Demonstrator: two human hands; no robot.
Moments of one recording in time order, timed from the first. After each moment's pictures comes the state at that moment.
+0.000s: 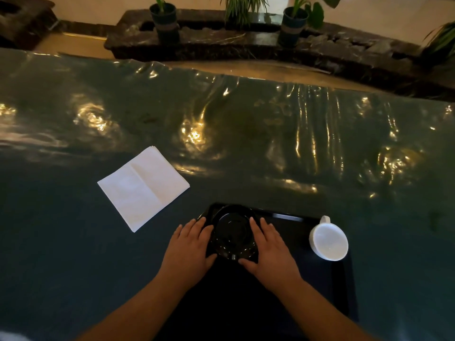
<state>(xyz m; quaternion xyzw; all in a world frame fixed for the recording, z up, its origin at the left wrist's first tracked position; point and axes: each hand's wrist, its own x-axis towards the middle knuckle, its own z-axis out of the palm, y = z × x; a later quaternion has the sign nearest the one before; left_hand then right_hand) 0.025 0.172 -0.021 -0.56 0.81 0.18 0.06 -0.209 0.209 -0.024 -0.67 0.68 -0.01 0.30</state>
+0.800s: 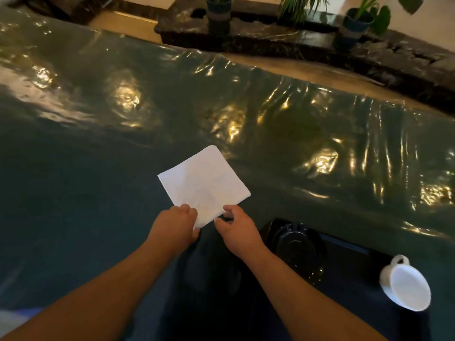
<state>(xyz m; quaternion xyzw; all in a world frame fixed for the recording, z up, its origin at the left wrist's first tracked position) 0.209 0.086 -0.031 -0.60 0.77 0.13 0.16 0.020 0.089 -0.007 -0.49 0.67 -0.13 0.53</state>
